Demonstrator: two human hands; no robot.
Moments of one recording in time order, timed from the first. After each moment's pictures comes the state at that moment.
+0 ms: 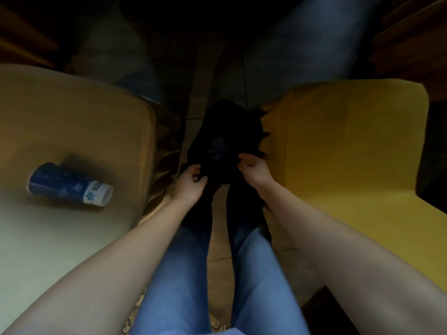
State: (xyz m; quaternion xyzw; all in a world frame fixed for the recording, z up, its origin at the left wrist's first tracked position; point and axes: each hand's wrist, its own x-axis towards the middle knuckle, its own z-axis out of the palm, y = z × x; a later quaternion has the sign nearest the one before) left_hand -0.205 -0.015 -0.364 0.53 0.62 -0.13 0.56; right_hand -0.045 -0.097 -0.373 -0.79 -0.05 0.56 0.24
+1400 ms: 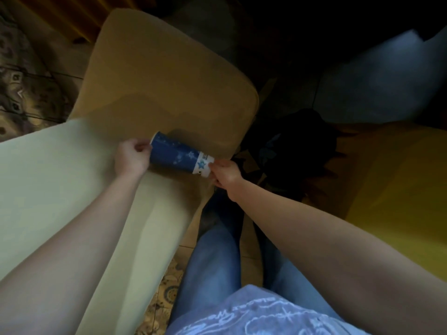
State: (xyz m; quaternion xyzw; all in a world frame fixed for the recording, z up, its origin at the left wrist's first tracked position) left_hand -0.486 0.134 -0.351 0.46 0.80 0.00 0.39; right_hand -0.295 0.040 -0.362 -0.71 -0.01 0.68 0.18
